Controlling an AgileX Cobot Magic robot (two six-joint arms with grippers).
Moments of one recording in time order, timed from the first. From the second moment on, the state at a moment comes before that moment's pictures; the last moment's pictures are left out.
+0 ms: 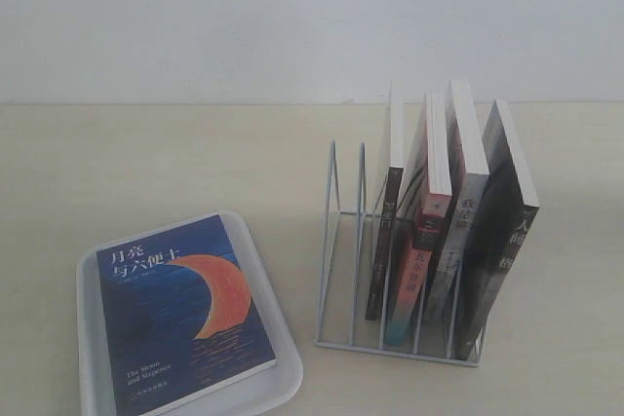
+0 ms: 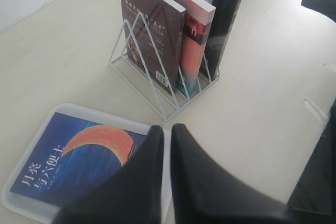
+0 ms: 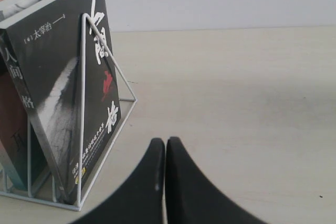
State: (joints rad) left arm -0.44 0.71 -0.94 -0.45 1.00 0.50; right arm 0.15 0.00 0.00 -0.01 0.33 0.09
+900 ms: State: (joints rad) left arm -0.44 0.13 -0.45 -0.51 0.16 0.06; right arm 0.15 0.00 0.00 -0.01 0.33 0.09
